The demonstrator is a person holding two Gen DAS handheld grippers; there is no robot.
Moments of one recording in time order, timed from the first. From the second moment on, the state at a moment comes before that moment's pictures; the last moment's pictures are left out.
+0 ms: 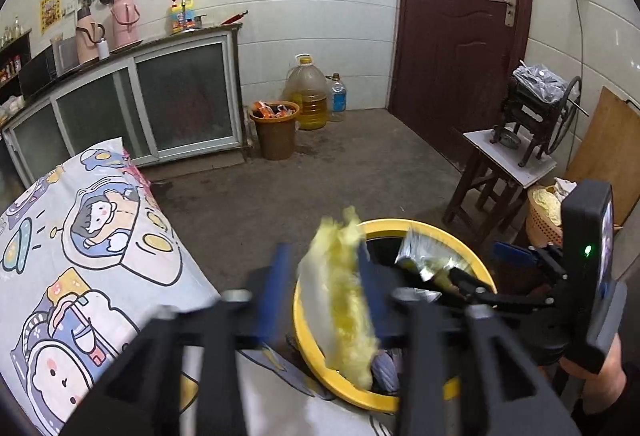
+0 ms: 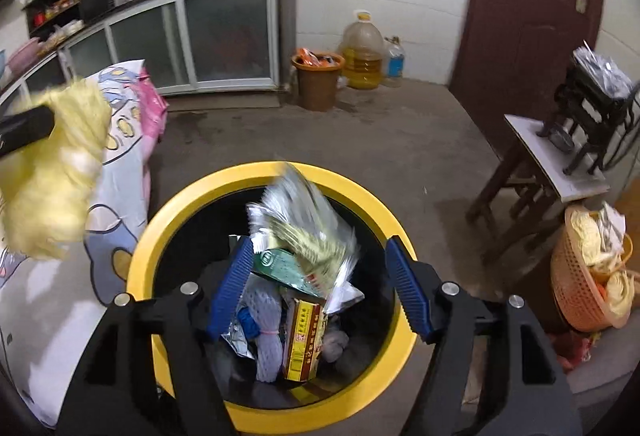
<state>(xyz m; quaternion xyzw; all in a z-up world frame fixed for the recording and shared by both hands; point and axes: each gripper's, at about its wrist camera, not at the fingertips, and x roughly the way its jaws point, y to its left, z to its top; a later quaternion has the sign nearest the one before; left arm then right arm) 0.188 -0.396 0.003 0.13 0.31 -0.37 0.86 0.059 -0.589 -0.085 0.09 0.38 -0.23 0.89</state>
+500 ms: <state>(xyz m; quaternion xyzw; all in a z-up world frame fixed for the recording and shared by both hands) 0.173 -0.289 0.036 0.03 0.25 -0.34 0.91 0.013 -0.570 -0.037 0.11 0.31 -0.28 0.90</state>
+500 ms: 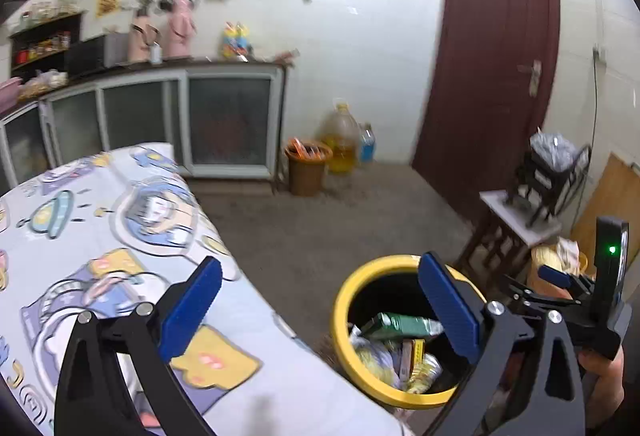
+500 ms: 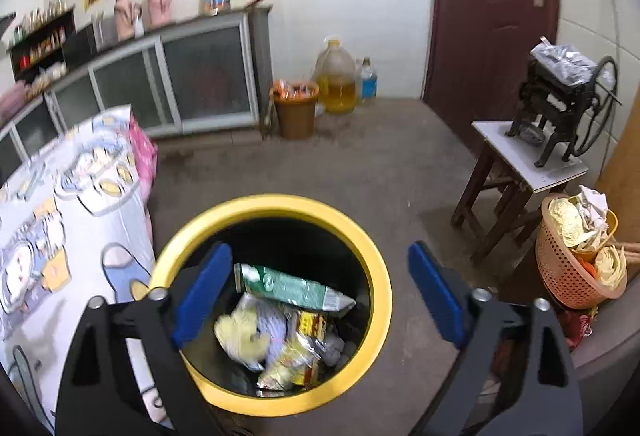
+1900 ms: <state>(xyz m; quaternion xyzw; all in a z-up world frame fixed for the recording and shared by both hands) 0.008 -0.009 -0.029 -0.05 0.26 0.03 0.96 -0.041 -0.276 -0.025 0.03 0.15 -0.14 0.98</state>
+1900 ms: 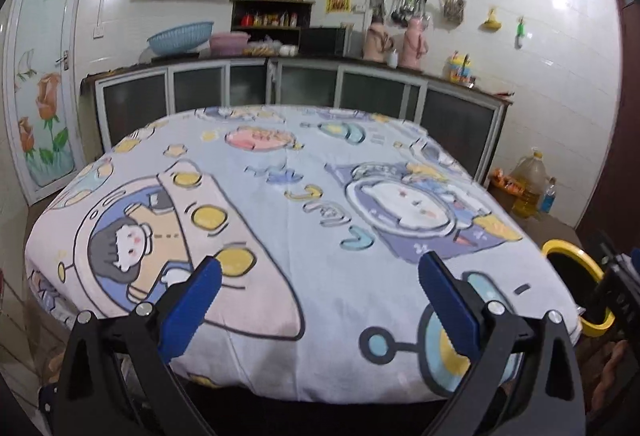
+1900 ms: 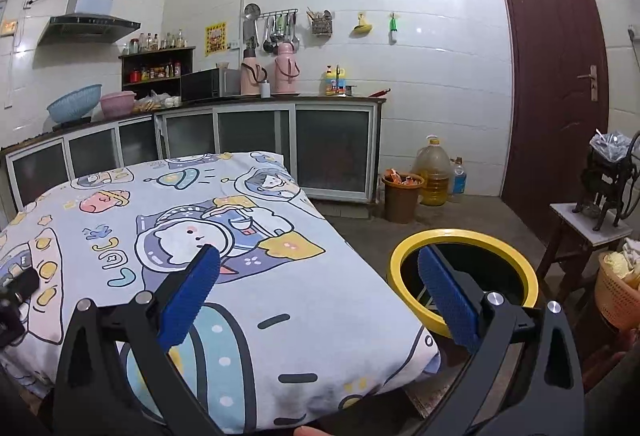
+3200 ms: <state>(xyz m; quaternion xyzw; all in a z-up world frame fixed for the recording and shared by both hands) 0.010 -0.006 -0.031 -0.07 0.27 0.02 0.96 -0.039 -0.267 -0.033 0.02 0.17 -0.11 0.98</state>
